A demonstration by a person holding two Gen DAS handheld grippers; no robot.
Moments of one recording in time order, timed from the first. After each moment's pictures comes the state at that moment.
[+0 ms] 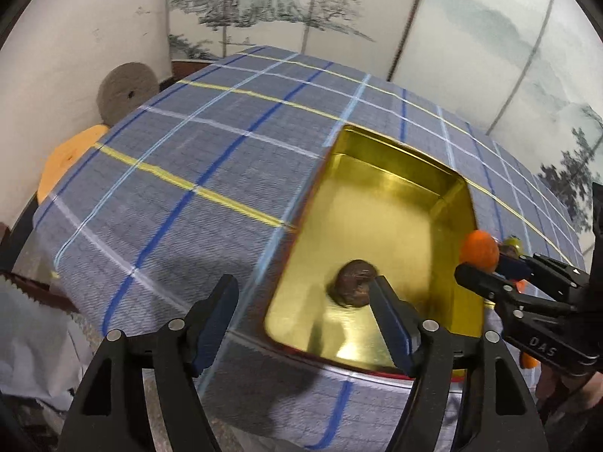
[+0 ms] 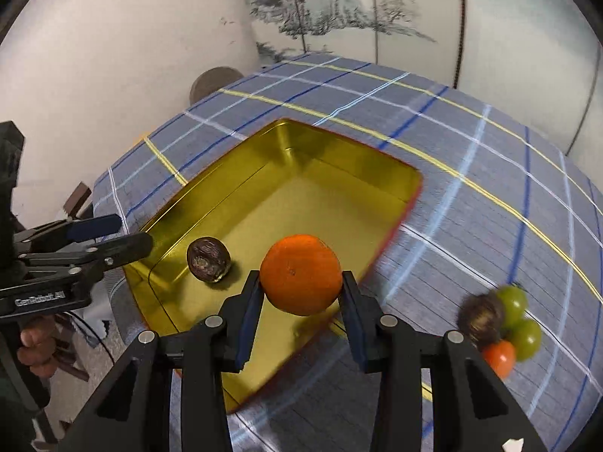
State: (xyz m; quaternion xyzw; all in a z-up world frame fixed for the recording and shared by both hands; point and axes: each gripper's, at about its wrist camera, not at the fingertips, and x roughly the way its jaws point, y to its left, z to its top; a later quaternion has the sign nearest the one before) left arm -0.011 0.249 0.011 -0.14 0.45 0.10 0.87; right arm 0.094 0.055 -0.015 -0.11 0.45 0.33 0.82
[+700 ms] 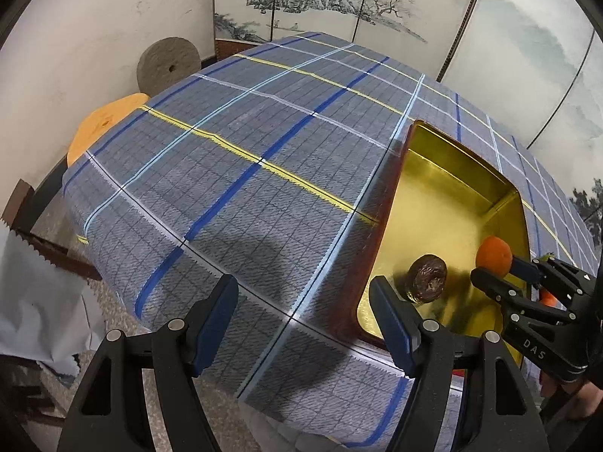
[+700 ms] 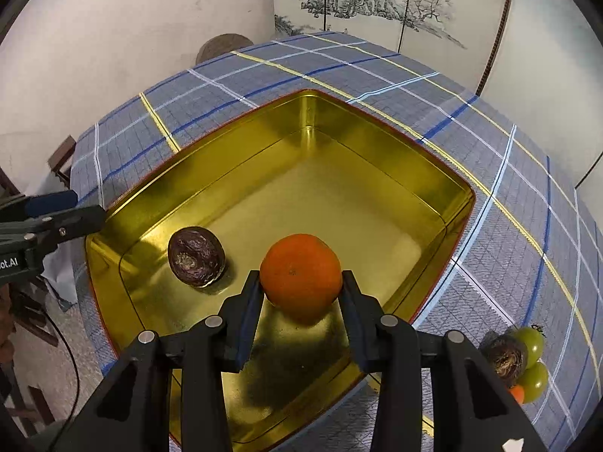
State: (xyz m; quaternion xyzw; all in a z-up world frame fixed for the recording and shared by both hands) left arm -0.025 0.286 -0.009 -0.17 0.47 0.17 0.85; right arm 0.101 0.096 -0.043 -0.20 0.46 0.33 0.80
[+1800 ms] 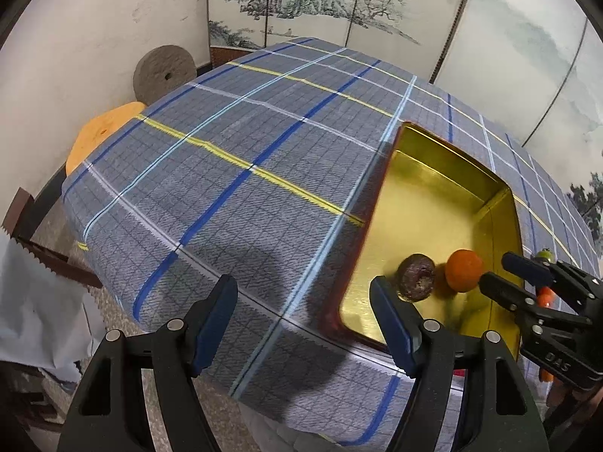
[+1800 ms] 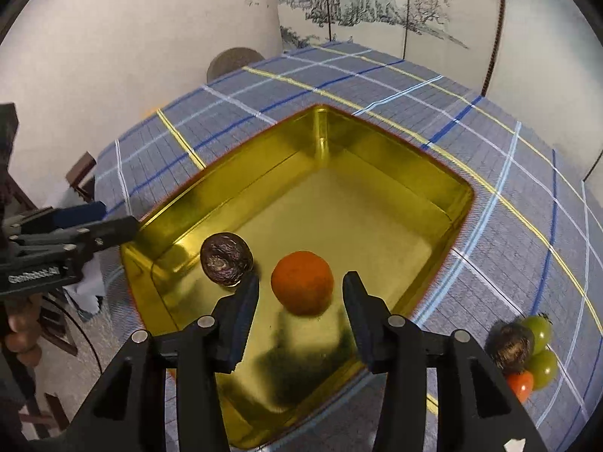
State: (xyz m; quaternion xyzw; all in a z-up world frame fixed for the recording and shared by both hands) left arm -0.024 0.271 -0.001 -0.15 0.46 0.16 0.86; right arm 0.087 0.083 -0.024 -0.15 0.45 0.35 0.81
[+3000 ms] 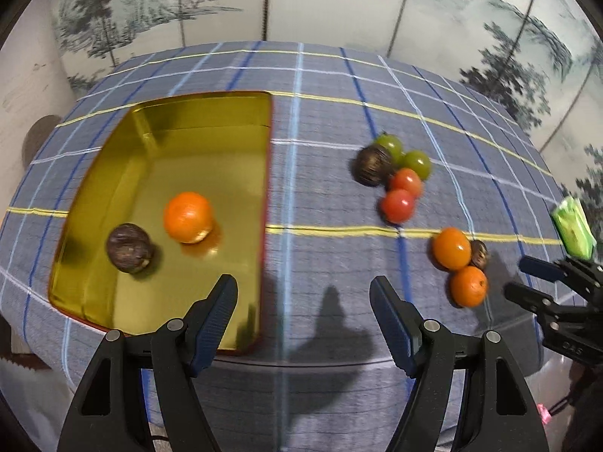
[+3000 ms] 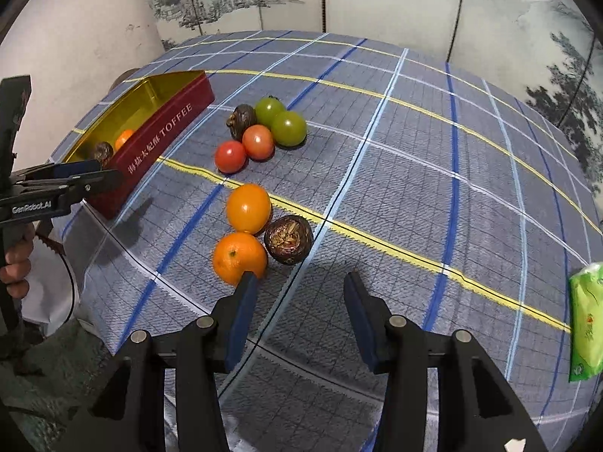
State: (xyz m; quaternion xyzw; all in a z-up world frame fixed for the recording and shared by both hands) left arm 0.005 0.061 -0.005 -0.03 0.49 -0.06 0.87; right arm 0.009 -0.180 -0.031 -0.08 0.50 0.18 0.84
